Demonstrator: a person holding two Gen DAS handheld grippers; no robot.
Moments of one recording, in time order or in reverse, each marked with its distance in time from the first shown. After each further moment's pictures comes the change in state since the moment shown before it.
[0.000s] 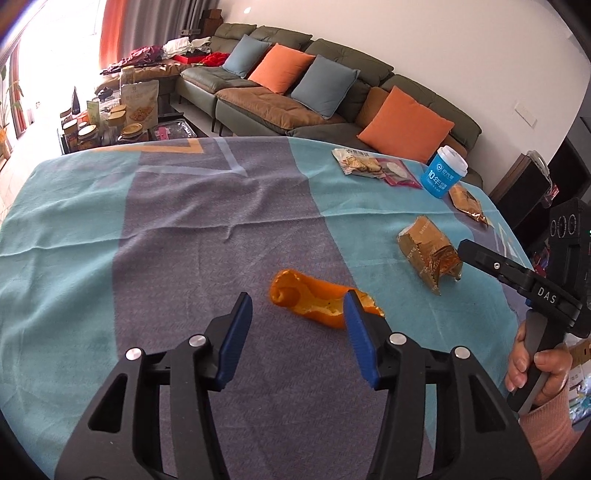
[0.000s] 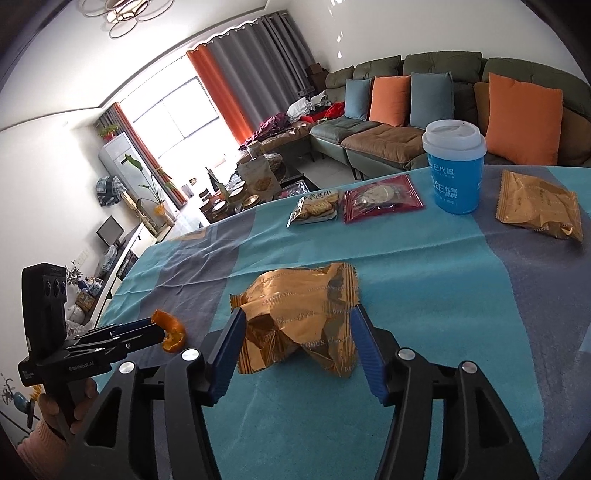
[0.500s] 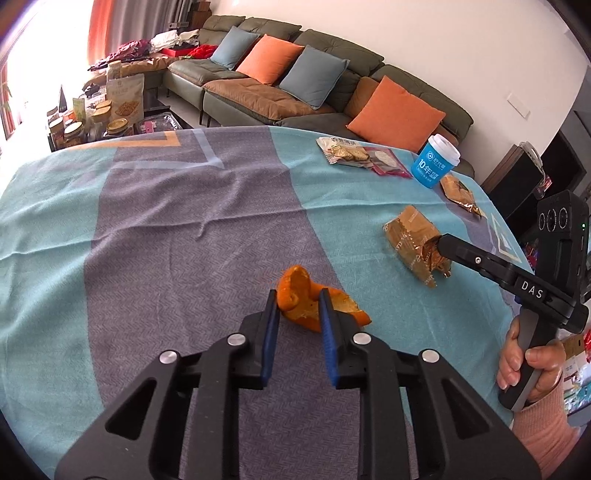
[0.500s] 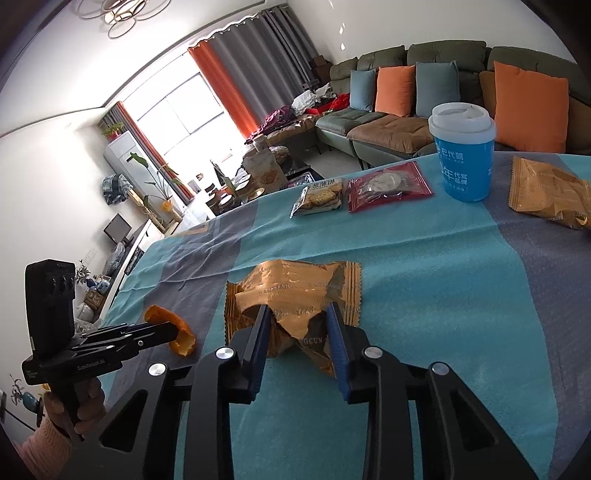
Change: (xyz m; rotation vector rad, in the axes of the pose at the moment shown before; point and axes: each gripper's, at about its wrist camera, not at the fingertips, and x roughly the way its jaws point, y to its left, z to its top) left arm 0.013 -0.010 0.002 0.023 0.033 -0.030; right arm 0.004 0.000 -0.001 0.003 0.023 0.037
